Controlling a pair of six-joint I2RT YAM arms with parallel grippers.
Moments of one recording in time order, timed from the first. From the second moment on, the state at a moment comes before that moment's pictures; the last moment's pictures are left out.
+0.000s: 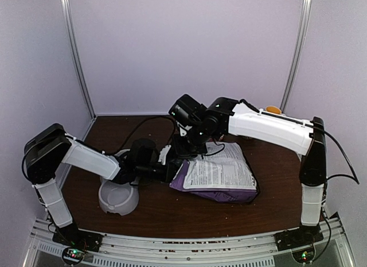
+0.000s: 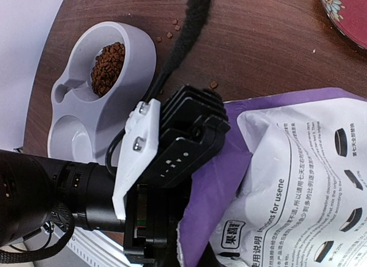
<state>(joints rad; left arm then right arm) -0.85 1.78 0.81 0.46 0.45 -0.61 1.03 2.00 1.95 -0.96 0.03 0.73</state>
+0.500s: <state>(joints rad) -0.85 1.85 0.78 0.70 0.52 -0.79 1.03 2.00 1.94 -0.95 0.04 0.75</state>
